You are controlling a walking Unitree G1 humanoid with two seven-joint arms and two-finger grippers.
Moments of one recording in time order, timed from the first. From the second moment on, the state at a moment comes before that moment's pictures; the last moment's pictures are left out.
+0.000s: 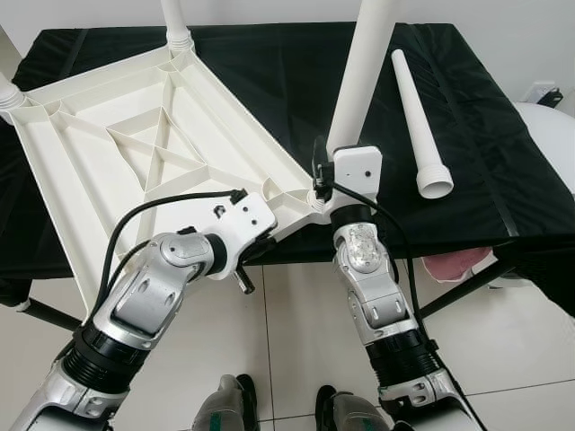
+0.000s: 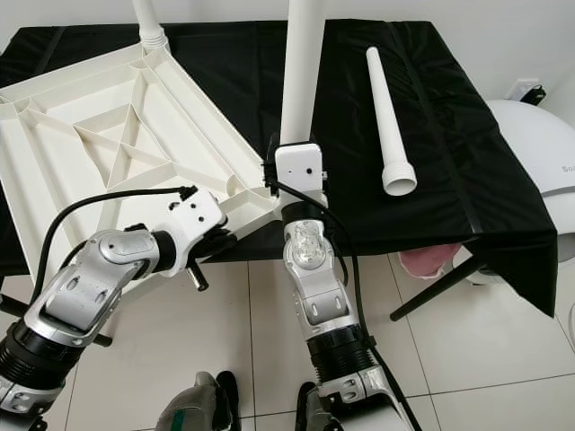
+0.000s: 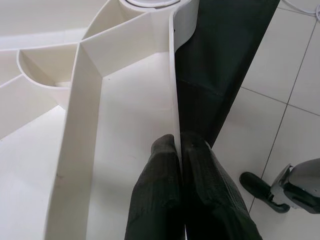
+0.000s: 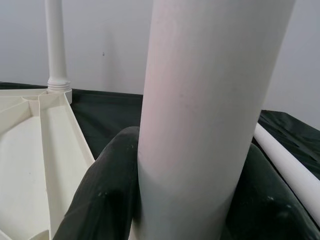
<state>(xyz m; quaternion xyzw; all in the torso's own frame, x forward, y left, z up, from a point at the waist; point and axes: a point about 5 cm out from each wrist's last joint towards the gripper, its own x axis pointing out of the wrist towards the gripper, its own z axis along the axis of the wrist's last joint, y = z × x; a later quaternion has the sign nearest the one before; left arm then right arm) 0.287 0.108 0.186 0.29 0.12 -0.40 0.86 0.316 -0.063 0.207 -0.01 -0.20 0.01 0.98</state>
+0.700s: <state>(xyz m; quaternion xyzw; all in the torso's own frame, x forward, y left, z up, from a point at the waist) 0.286 0.099 0.187 0.26 0.14 -0.40 0.86 0.317 -0.064 0.211 0.00 -0.21 -0.03 0.98</state>
